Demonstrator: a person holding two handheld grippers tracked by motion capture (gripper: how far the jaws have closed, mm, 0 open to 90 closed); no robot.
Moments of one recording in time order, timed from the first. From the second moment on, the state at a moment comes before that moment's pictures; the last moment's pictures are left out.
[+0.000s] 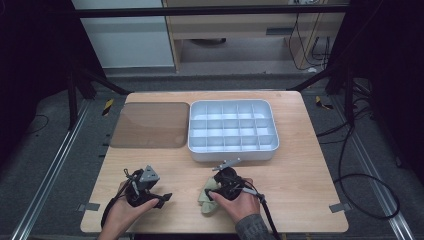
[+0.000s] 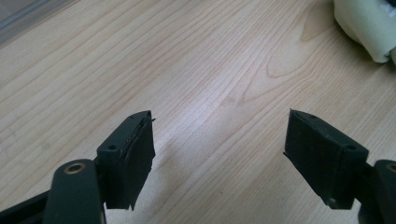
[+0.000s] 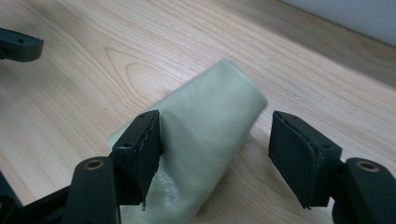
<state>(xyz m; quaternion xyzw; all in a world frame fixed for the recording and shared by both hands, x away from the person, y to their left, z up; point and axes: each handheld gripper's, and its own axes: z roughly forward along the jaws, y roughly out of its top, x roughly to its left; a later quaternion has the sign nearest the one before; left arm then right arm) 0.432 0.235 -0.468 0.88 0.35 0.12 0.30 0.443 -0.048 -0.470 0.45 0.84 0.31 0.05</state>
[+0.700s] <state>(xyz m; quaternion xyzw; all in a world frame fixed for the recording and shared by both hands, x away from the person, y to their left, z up) 0.430 0.233 -0.476 0.89 0.35 0.13 0.28 0.441 -0.029 -0.479 0.44 0.85 0.30 0.05</state>
